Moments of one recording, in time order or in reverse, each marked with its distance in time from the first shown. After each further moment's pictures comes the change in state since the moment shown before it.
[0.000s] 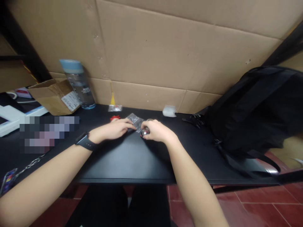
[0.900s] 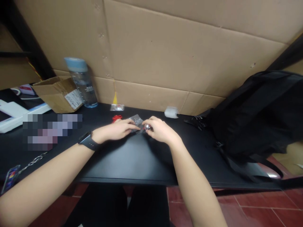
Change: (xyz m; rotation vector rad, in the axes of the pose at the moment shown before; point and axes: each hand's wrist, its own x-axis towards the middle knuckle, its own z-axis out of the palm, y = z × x) left_hand -0.003 0.010 -0.004 -0.006 -0.004 0.018; right_hand -0.004 -0.003 -0.003 -0.015 0.110 -0.027
